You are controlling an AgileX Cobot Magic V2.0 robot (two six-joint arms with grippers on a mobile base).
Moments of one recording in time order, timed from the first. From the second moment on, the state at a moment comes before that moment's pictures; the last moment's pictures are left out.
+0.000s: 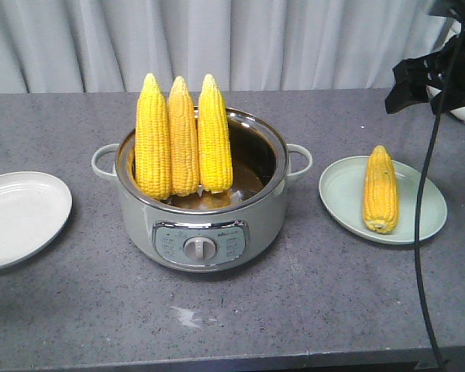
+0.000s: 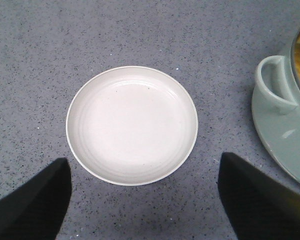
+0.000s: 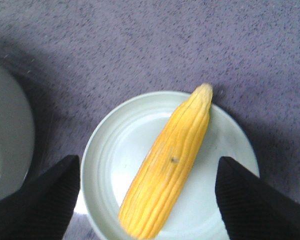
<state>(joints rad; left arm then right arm) -0.01 0.96 -1.14 0.07 1.02 -0.15 -0.09 1.82 -1.89 0.31 1.25 -0.29</state>
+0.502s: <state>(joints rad) -0.01 0.96 -1.14 0.07 1.02 -0.15 -0.09 1.27 -1.32 0.31 1.07 -0.36</state>
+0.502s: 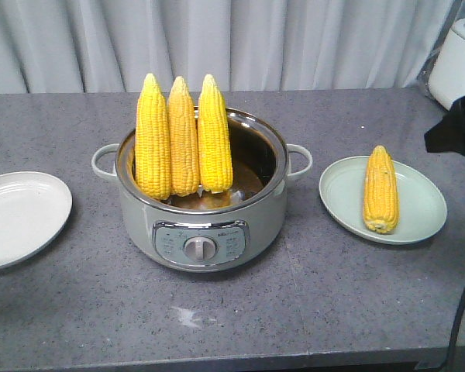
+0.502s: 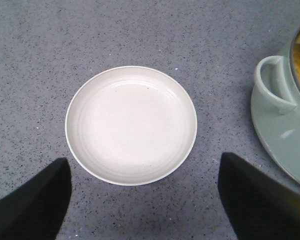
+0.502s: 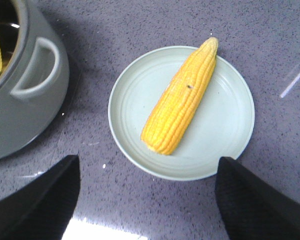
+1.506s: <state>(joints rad) -0.13 1.46 -1.51 -0.42 0.97 0.22 -0.09 1.16 -1.23 0.32 1.02 -0.38</state>
